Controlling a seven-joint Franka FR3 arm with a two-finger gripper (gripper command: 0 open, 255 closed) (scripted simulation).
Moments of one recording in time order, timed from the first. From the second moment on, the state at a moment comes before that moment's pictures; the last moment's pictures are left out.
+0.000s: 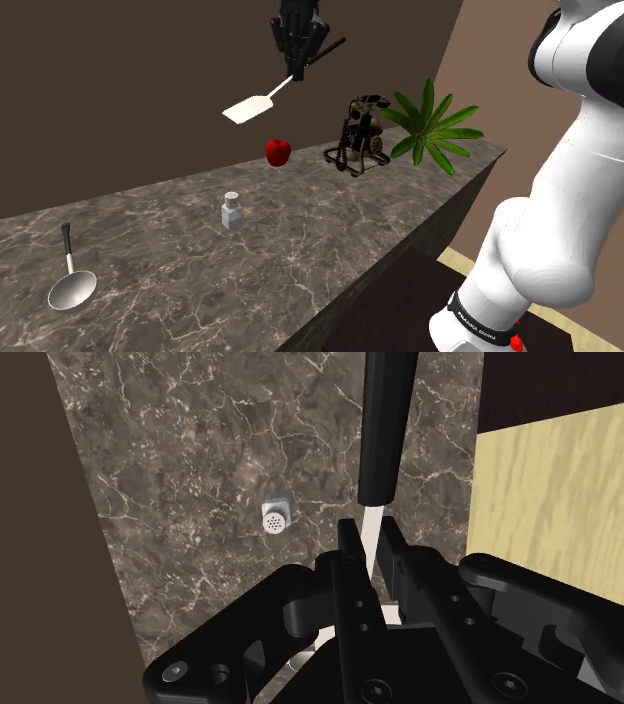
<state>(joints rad) 0.19 -0.02 0.21 -1.35 -0.06 1.30 -1.04</state>
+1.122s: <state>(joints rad) 0.02 -0.26 -0.05 -1.63 -0.08 1.37 -1.47</state>
